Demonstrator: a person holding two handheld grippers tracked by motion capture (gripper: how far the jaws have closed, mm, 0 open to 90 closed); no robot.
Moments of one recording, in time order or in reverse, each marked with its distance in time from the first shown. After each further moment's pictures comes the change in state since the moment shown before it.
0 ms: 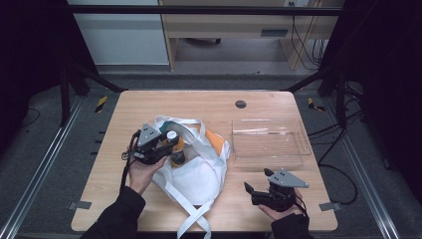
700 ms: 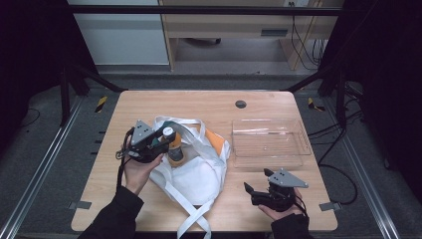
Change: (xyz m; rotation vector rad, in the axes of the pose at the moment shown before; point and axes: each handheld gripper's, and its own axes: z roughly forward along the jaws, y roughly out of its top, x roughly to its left) left arm -0.001 0.017 -0.019 -0.038 0.014 -0.008; right arm 0.000 0.000 0.000 0.002 0.003 -0.002
